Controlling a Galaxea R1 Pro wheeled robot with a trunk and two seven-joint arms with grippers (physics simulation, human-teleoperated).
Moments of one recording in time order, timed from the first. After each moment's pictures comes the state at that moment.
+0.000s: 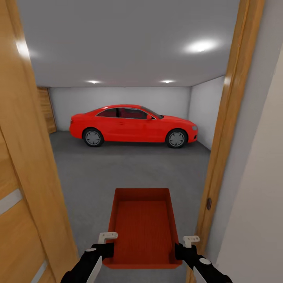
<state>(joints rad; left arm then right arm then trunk) -0.40 -0.11 0.00 -0.63 0.02 0.30 0.07 -0.51 0.01 0.00 -0.26 -0.02 -0.13 0.15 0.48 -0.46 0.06</state>
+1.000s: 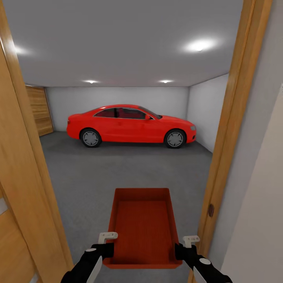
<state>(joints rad) -0.40 -0.11 0.00 -0.63 0.02 0.30 0.07 -0.51 0.01 0.00 -0.26 -0.02 -0.13 0.15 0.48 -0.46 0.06</state>
